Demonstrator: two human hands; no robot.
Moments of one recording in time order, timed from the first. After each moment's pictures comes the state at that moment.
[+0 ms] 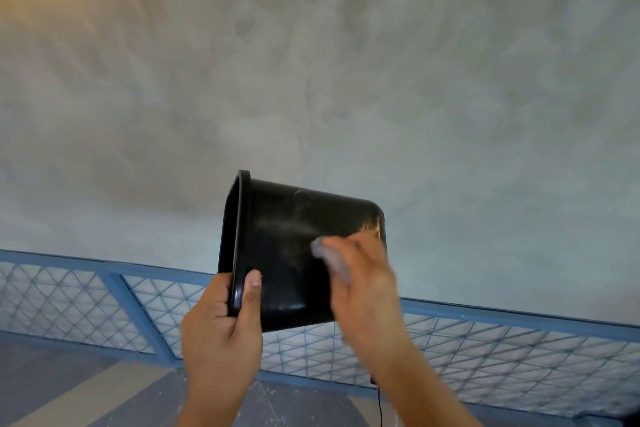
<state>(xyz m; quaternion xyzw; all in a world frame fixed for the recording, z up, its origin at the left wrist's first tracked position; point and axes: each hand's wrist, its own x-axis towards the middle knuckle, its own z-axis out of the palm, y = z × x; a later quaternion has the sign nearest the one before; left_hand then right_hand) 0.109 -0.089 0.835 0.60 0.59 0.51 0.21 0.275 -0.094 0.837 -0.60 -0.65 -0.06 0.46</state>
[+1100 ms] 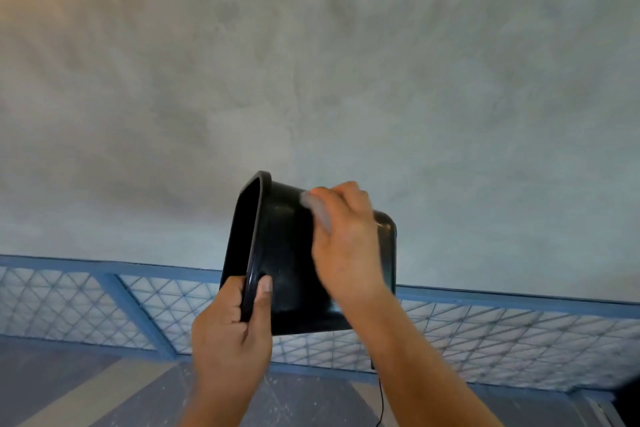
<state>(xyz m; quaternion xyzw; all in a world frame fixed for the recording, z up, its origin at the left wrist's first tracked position) 0.112 -0.089 0.821 0.64 0.58 0.47 0.16 0.268 -0.048 0.861 -0.61 -0.61 -0.10 0.50</state>
